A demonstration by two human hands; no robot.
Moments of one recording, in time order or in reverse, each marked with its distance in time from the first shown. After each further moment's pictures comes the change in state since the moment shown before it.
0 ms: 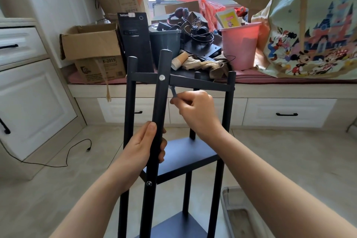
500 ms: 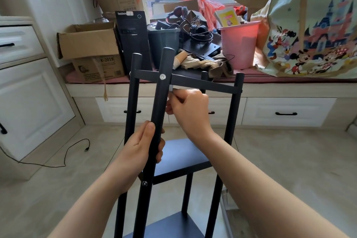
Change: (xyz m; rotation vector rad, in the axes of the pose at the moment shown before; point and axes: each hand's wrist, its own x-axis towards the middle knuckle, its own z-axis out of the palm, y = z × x) left_hand 0.000 -0.001 0.004 0.043 0.015 0.017; right_hand 0.003 0.004 0.020 0.083 0.133 -0.025
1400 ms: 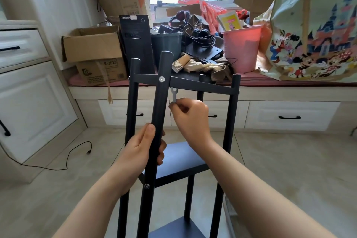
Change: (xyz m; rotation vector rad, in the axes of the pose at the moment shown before) left_hand 0.006 -0.003 -0.010 0.011 0.000 -0.007; right_hand -0.004 0.022 0.017 -0.023 0.036 -0.021
